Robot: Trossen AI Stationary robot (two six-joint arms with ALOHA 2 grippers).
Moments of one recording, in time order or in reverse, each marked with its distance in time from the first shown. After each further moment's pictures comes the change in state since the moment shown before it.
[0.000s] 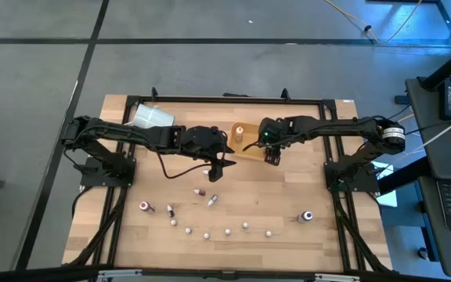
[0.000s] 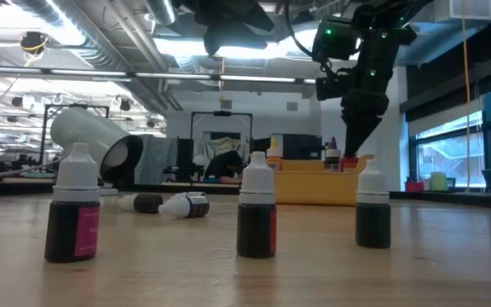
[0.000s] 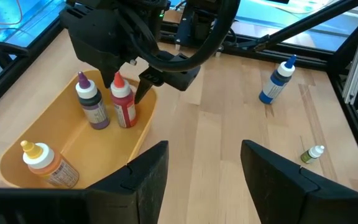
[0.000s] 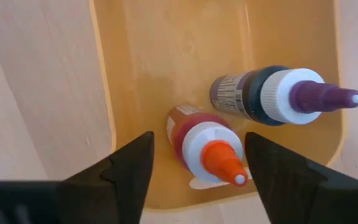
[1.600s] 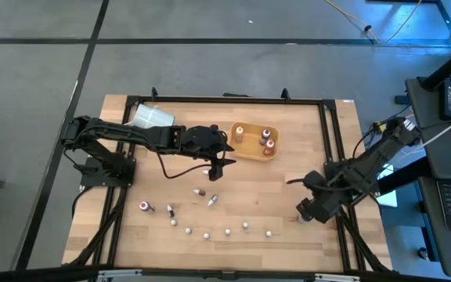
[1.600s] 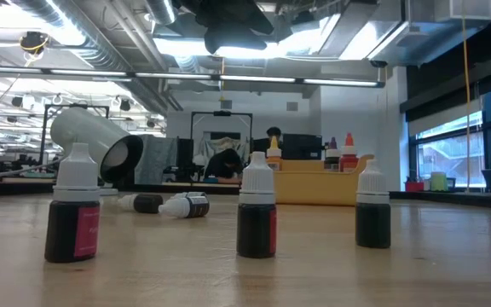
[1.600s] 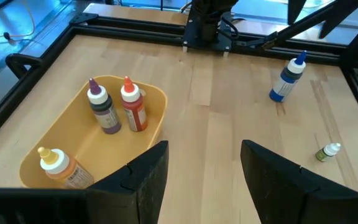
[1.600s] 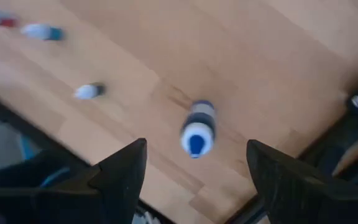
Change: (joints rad) left arm 0.000 0.000 0.000 0.001 -0.033 0.053; right arm 0.974 -0.229 0.162 -0.534 -0.080 1.684
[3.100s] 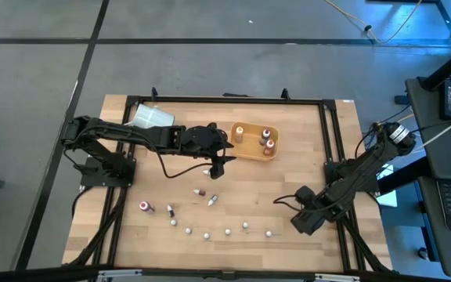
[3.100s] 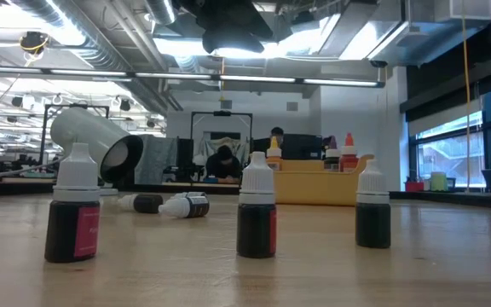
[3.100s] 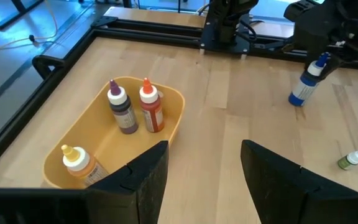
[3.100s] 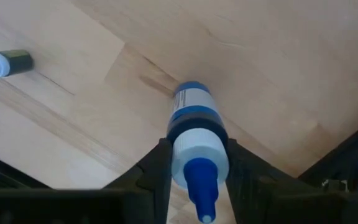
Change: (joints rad) left arm 0.000 0.000 0.000 0.000 -0.071 0.000; right arm 0.031 0.143 -0.213 0.267 -0.113 -0.025
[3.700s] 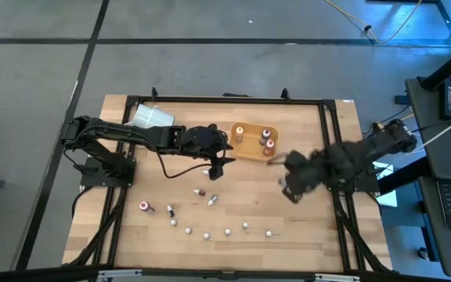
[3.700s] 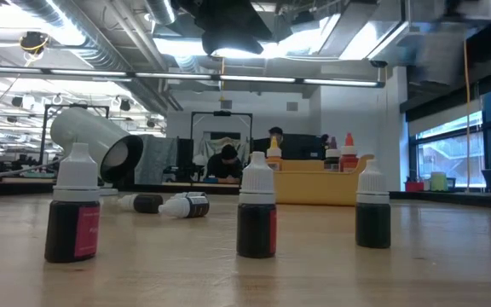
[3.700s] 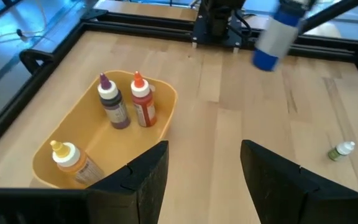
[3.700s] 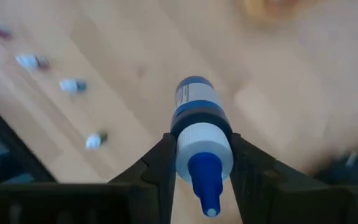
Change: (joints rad) left arm 0.000 0.000 0.000 -0.018 0.037 -0.003; right arm -0.350 -0.010 0.534 -0.426 0.236 -0.614
